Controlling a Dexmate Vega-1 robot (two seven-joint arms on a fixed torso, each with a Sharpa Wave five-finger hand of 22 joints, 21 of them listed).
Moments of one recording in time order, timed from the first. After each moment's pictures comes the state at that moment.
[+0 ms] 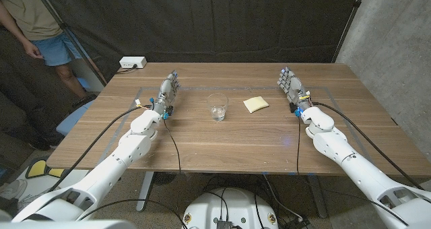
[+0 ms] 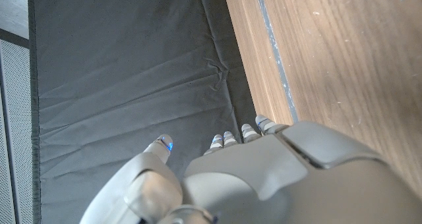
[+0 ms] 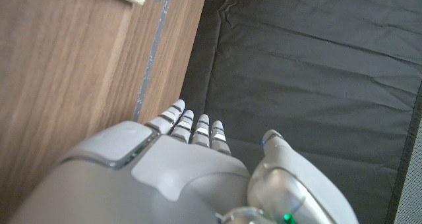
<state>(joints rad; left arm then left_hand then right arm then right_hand) 0.83 0.50 0.37 -1.28 -0.65 -0.29 -0.04 0.10 0.10 0.38 0.16 0.24 -0.17 -0.02 0.19 0.18 -0.17 -0.11 0.19 0.17 -0.17 -0.03 0.17 0.17 -0.15 -0.03 0.22 0.19 -0.85 -0.48 -0.32 -1.30 0.61 0.26 0.05 0.21 0.15 0.28 0.07 0.19 0.01 0.01 0.19 0.17 0.01 -0.01 0.19 0.17 -0.01 -0.02 0.17 0.17 0.03 -0.03 0.21 0.19</state>
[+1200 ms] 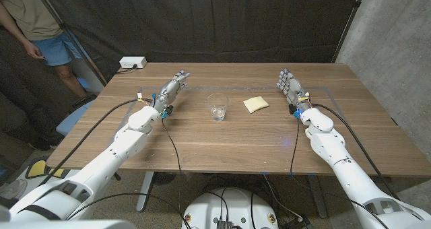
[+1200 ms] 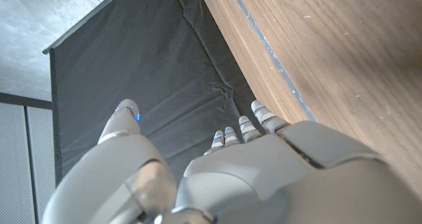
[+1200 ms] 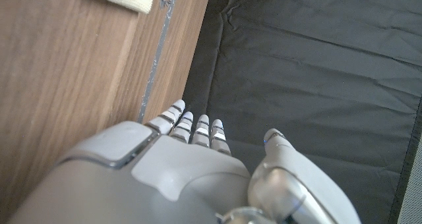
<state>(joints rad) 0.78 0.55 0.41 -1.24 -0.49 -0.33 -0.13 0.45 -0.12 0.33 -0.12 0.26 -0.17 0.03 0.24 0.19 -0.12 -0.04 0.21 0.18 -0.07 0.00 0.19 0.17 0.03 0.03 0.25 0.18 -0.92 -0.31 -0.11 -1.36 0.40 0.16 0.14 0.23 0.13 0.26 0.05 0.19 0.03 0.01 0.19 0.18 0.02 0.01 0.19 0.17 -0.02 0.02 0.17 0.17 0.03 -0.03 0.21 0.19</state>
